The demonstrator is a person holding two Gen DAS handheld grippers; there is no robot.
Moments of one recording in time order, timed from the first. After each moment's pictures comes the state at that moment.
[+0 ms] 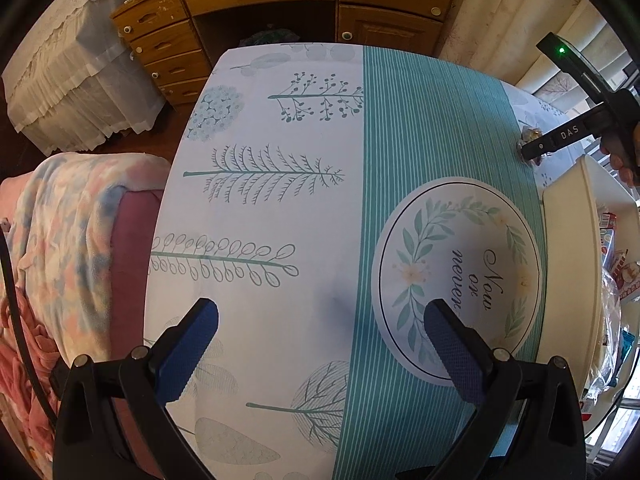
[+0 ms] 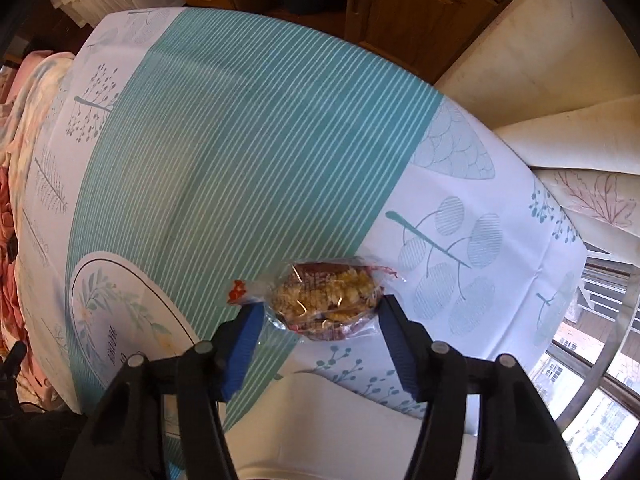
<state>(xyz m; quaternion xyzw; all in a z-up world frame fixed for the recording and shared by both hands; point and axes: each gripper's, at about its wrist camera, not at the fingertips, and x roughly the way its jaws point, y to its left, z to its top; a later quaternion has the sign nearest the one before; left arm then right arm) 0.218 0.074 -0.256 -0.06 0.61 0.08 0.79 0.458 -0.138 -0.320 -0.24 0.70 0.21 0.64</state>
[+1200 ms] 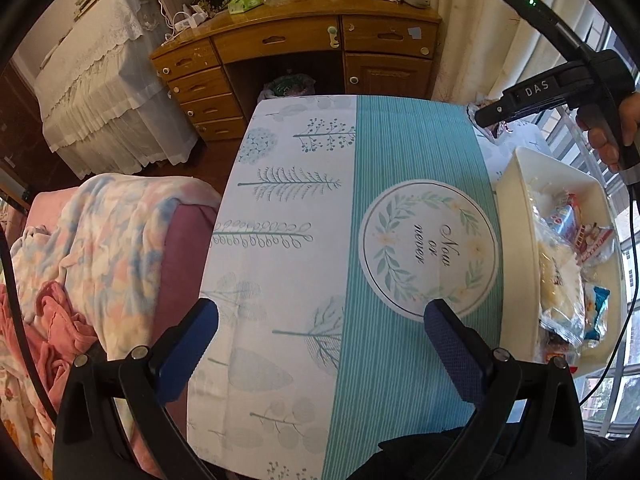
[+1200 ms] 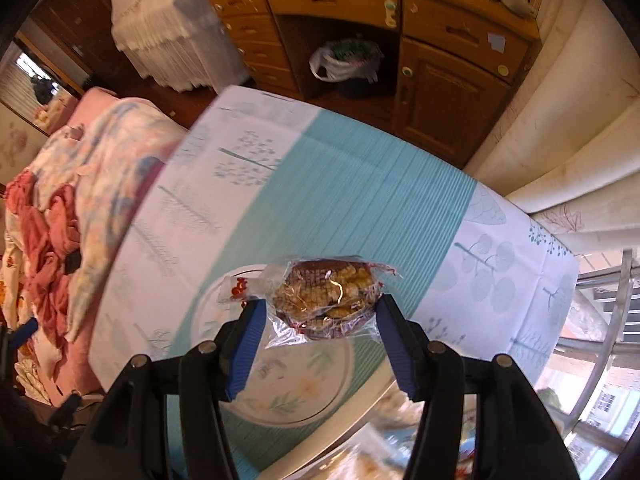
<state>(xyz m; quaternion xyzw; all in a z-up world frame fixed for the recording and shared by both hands) 0.113 0.025 -0.148 -0.02 0.55 0.12 0.83 0.363 -0.118 -0.176 -0.15 0.60 0.32 0.72</state>
